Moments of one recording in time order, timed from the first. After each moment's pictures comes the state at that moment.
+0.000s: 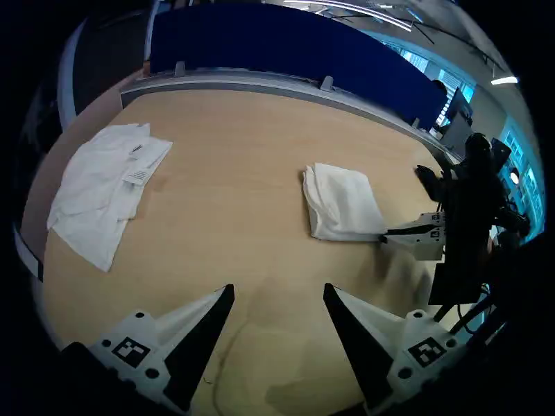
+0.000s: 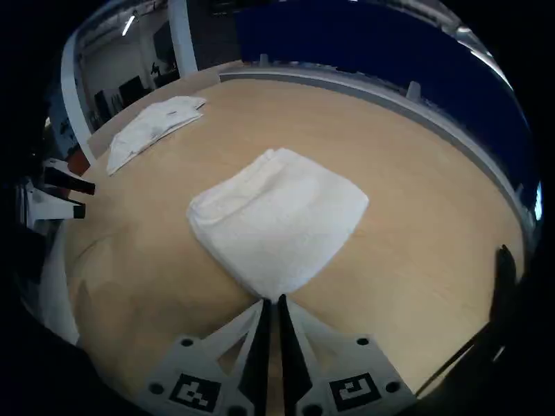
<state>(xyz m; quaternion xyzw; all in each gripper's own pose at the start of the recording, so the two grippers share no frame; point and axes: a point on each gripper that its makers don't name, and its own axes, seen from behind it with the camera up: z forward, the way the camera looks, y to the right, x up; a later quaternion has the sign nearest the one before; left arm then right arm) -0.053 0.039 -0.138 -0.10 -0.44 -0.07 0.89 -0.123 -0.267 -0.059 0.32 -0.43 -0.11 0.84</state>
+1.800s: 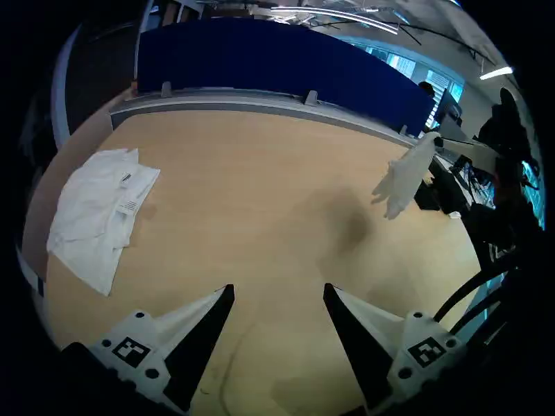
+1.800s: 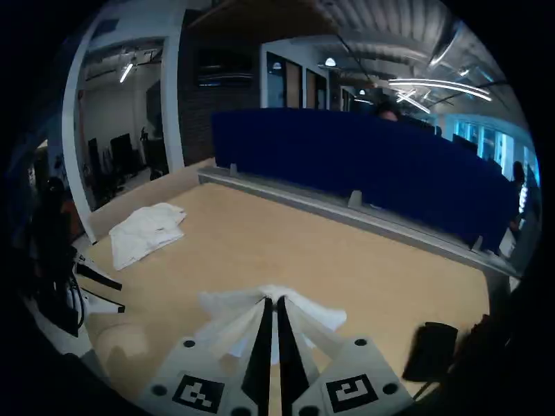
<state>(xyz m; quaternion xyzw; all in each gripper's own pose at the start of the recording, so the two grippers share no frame) -0.018 0.058 -0.120 -0.12 -0.41 -0.06 0.90 0.105 -0.200 0.037 0.29 -0.25 -0.07 0.92</state>
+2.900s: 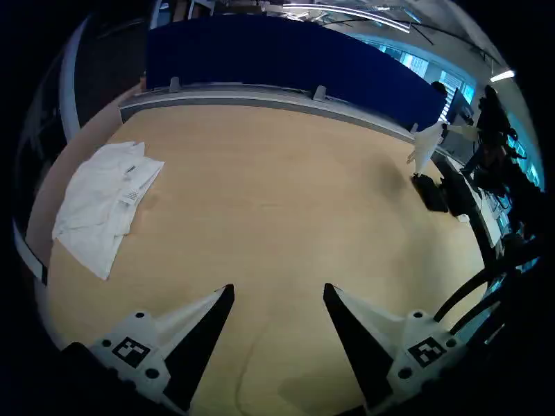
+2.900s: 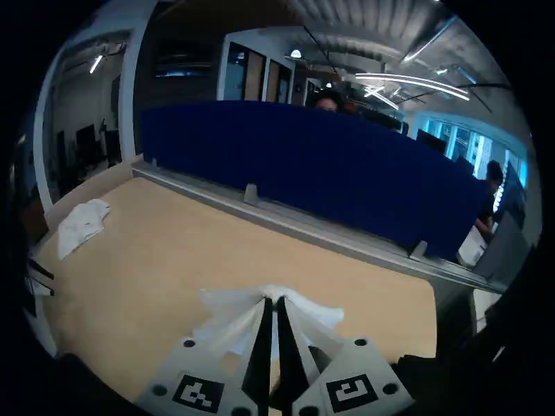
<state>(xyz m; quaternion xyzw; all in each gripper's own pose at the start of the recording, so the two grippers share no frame) -0.023 0.074 -0.124 -0.08 -0.42 -0.06 0.90 0.112 0.022 0.191 0.19 -0.27 -0.11 0.94</state>
